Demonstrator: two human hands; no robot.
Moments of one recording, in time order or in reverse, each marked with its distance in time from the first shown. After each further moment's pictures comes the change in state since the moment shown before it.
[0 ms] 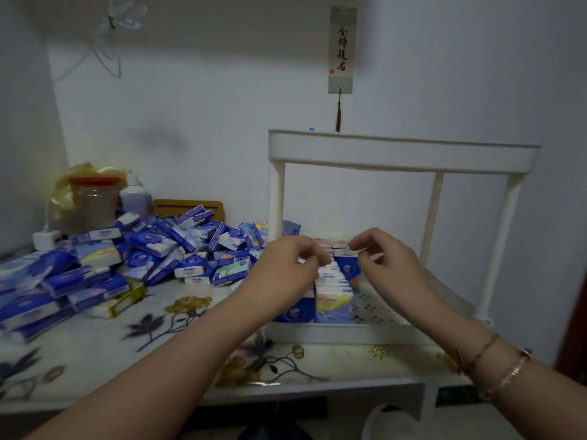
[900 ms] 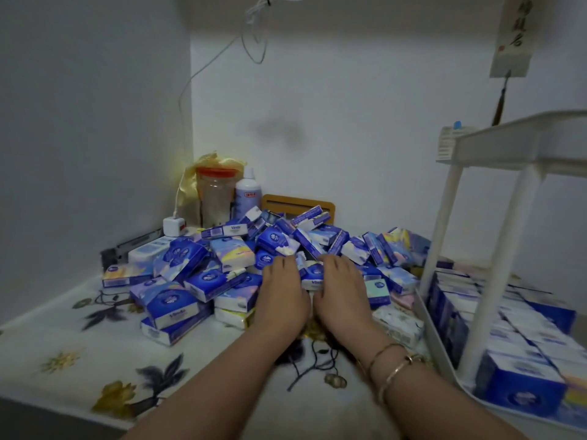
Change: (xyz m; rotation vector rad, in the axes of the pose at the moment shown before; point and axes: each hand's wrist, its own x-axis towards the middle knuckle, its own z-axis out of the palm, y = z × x) left_hand 0.013 -0.205 -0.123 0.619 0.311 -0.301; right_hand 0.048 -0.084 0.289 -0.376 -0.298 -0.150
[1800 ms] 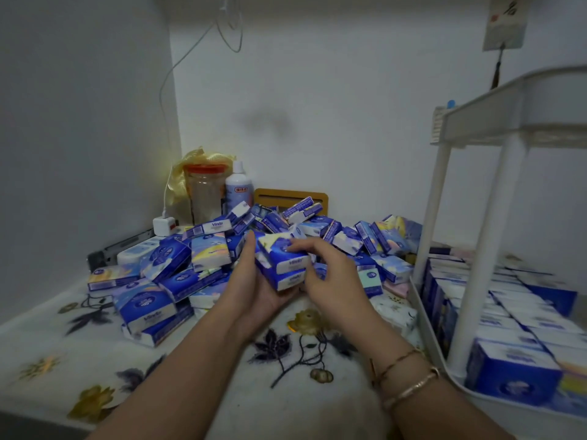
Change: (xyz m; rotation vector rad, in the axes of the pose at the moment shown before) left_hand 0.006 -0.001 -0.025 -1.776 -0.326 -0.535; right_hand -0.012 -0.002 -0.028 0.797 0.025 -0.118
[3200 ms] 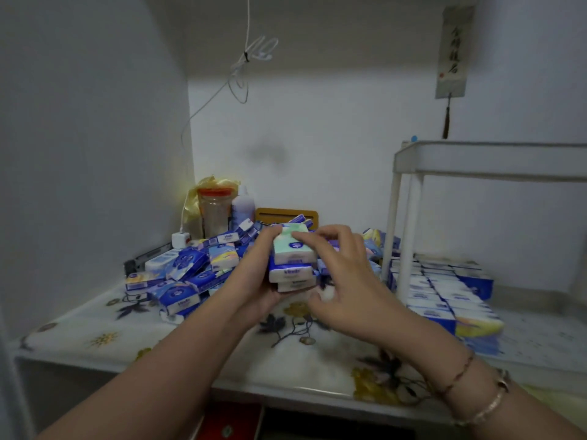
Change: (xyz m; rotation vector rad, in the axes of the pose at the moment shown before) left_hand -0.113 0.019 0.068 0.314 -0.076 0.093; right_hand -0.075 -0.090 -0.064 -0.480 -0.104 -0.286
